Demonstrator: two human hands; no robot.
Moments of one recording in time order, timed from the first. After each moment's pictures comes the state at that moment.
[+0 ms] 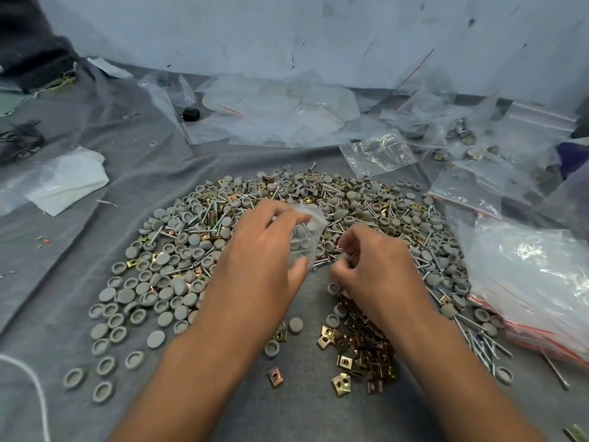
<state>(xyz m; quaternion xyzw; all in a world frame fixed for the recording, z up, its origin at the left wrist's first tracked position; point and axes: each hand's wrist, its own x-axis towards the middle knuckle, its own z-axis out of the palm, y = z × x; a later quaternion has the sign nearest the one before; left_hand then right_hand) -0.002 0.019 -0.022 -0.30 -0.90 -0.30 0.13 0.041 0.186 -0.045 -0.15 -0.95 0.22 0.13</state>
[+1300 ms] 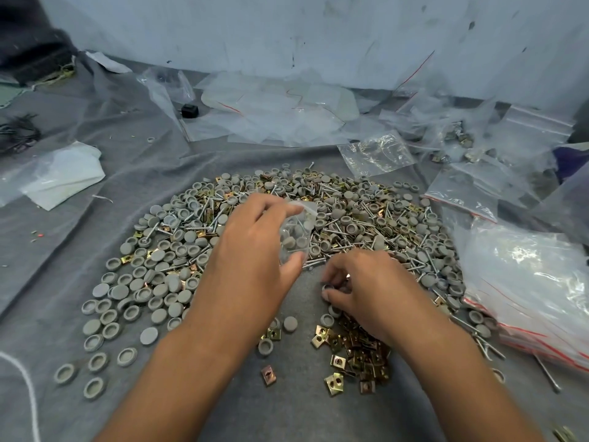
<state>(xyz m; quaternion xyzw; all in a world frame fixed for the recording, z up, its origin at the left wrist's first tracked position) -0.002 0.019 -0.019 -0.28 -0.90 -0.30 0.14 0.047 0.192 -0.042 -0.08 -0.99 0.14 -0.03</state>
